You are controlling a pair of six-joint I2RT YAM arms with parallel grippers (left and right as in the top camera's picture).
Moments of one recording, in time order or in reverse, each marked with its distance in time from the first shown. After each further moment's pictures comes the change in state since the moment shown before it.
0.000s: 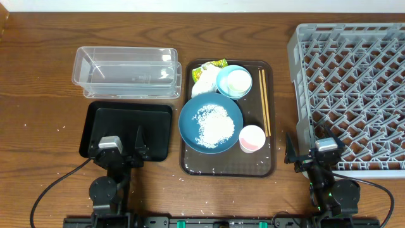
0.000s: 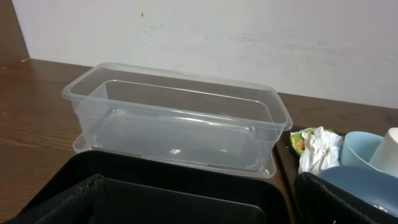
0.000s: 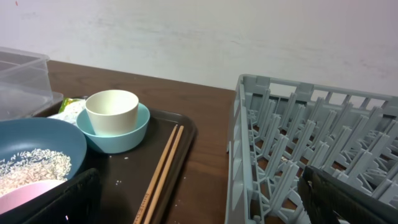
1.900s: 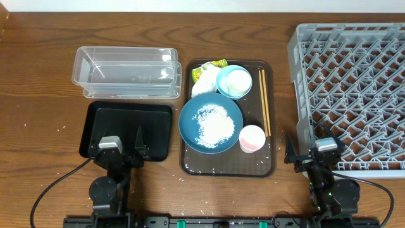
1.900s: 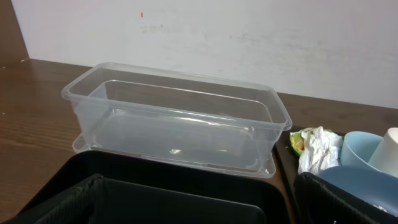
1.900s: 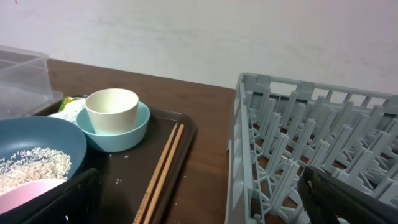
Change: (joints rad) left arm 0.000 0.000 0.000 0.002 0.007 0.000; right arm 0.000 0.005 0.000 0.000 0.000 0.000
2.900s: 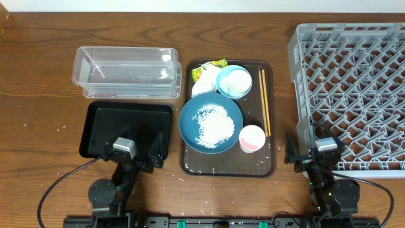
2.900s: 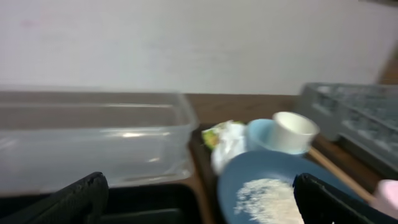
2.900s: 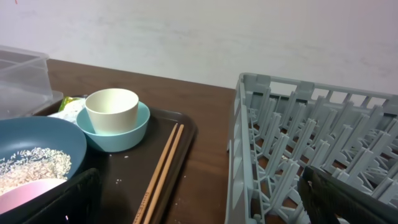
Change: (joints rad) left arm 0.000 0.000 -0.003 0.088 0.362 0.000; right arm 0.000 0.000 0.000 0.000 0.000 0.000
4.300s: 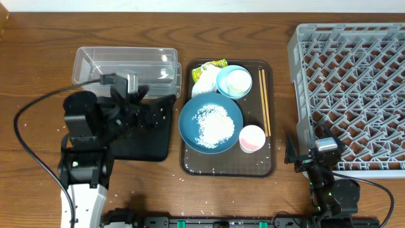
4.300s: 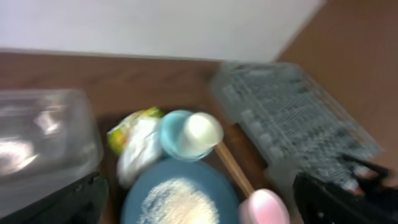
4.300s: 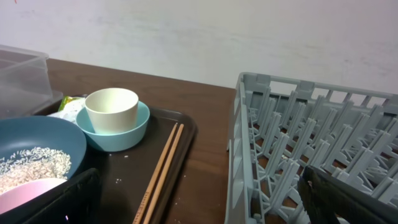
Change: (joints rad) left arm -0.006 0.927 0.806 -0.240 0.400 -0.055; right arm 0.000 0.002 0.000 0.000 0.000 0.000
